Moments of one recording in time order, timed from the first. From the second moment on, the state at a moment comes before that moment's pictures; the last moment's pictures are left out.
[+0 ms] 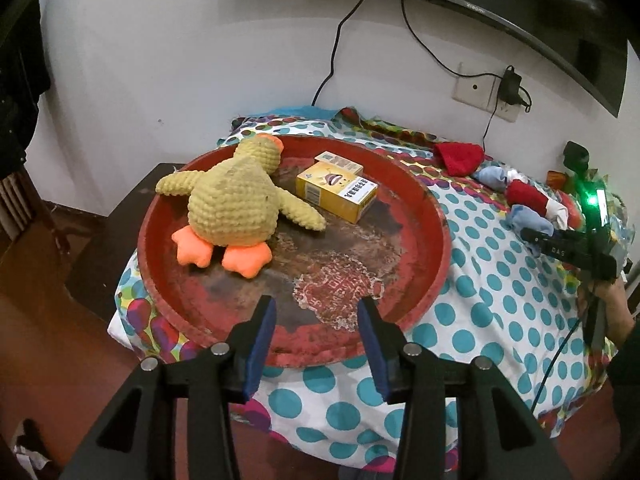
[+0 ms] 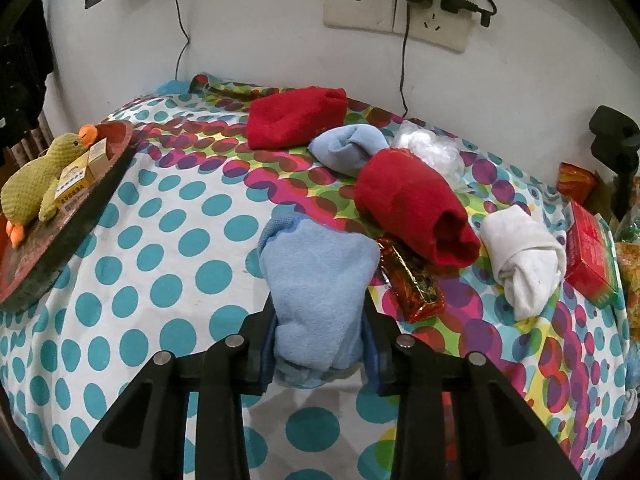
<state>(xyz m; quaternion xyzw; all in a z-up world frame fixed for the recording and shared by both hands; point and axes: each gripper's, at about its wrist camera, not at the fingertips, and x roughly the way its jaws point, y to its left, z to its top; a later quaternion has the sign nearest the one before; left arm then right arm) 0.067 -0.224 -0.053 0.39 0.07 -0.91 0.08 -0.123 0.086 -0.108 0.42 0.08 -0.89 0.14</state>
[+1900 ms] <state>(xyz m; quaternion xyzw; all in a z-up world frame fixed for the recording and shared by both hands) 0.077 -0.258 -0.046 0.39 0.08 -0.91 0.12 -0.051 -0.149 -0.033 0.38 0.18 -0.86 0.29</state>
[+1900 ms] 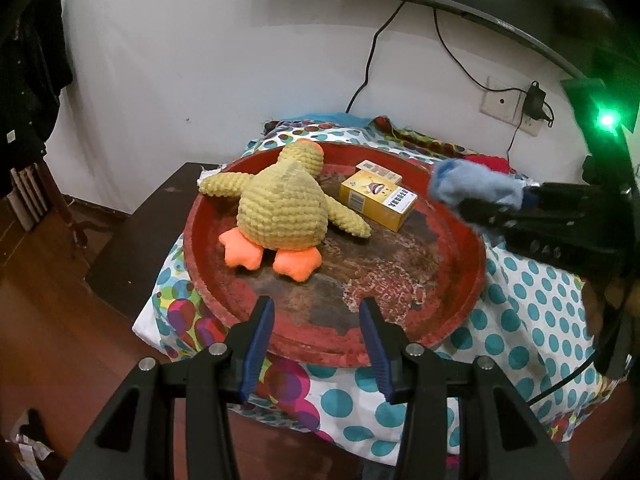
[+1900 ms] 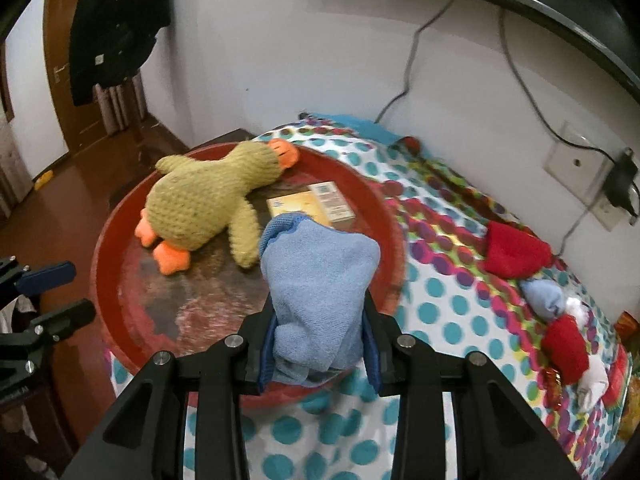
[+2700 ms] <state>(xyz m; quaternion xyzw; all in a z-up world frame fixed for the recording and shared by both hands) 0.088 -0.294 -0.036 0.36 0.12 -0.91 0.15 -0.085 -0.209 -0.082 0.44 0.13 -0.84 0.30</state>
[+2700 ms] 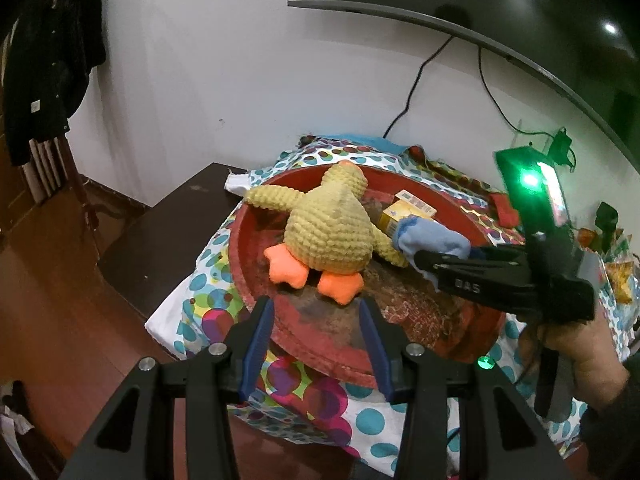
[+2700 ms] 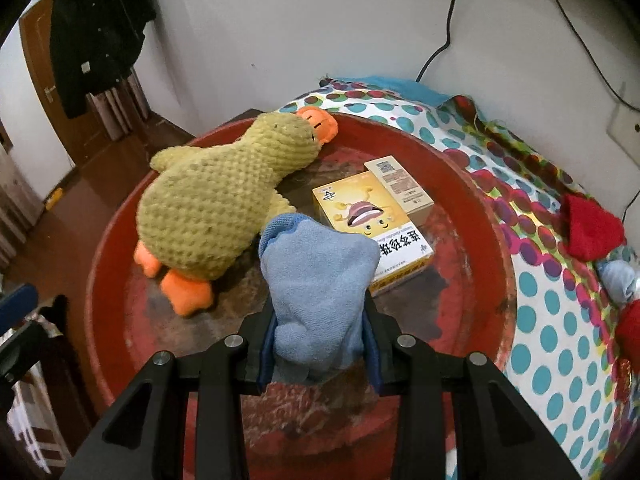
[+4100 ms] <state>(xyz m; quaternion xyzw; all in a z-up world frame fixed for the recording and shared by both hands) 0.046 -0.175 -0.040 0.39 0.00 -0.92 0.05 -0.140 0.202 -0.071 0.40 0.02 -0.92 0.00</state>
